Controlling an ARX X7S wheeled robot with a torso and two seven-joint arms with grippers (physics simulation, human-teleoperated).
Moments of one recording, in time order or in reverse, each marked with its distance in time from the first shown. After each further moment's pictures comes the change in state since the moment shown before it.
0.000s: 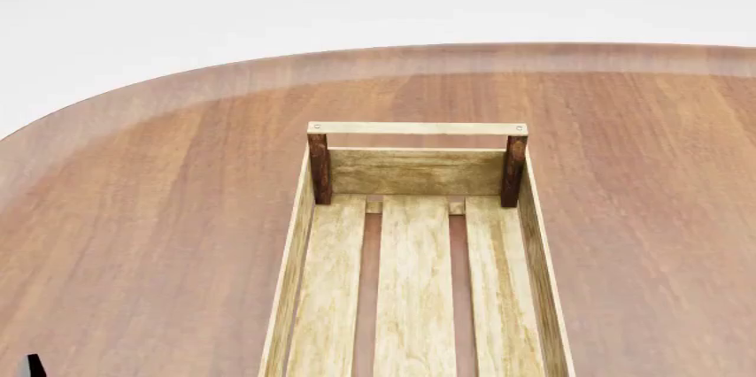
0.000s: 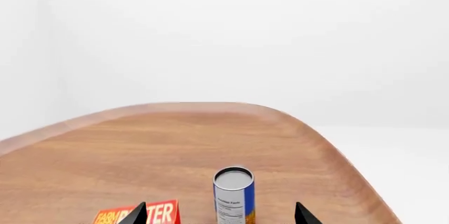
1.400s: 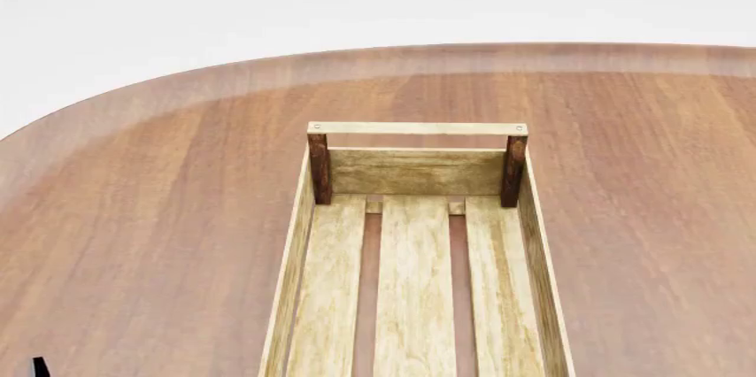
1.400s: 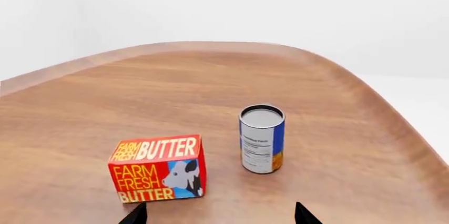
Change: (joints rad) left arm 0.000 -0.016 0.020 0.004 0.010 -0.003 -0.020; right arm 0.042 0.032 0.052 0.176 0.223 -0.020 -0.129
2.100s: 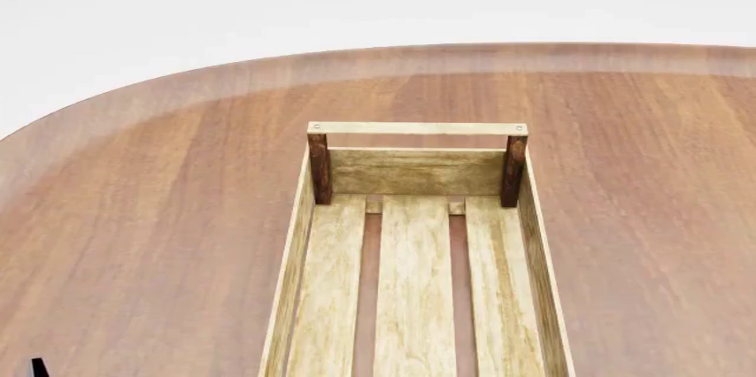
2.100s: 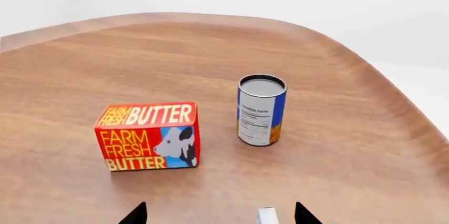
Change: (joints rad) left arm 0.002 -0.008 0.006 0.006 0.004 -0.002 -0.012; right arm 0.056 -0.006 -0.008 0.169 0.015 -0.024 -0.015
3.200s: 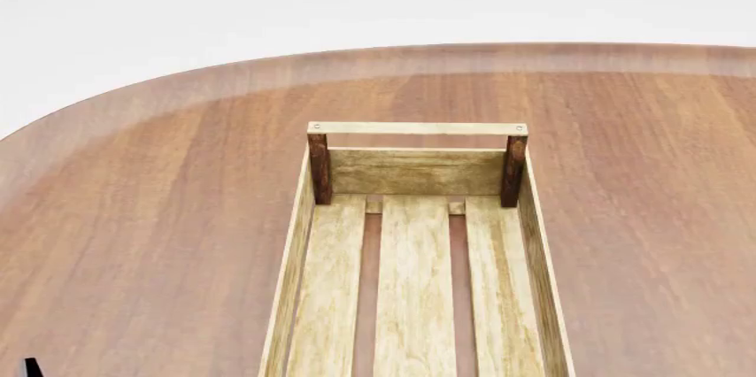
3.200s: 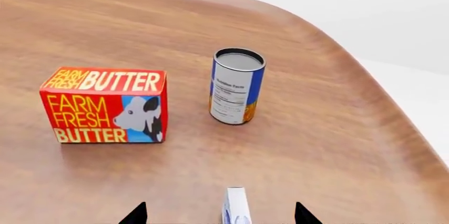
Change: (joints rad) left arm 0.002 -0.011 0.006 0.010 0.000 0.000 -0.020; right arm 0.020 0.023 0.015 0.132 0.014 0.027 0.024
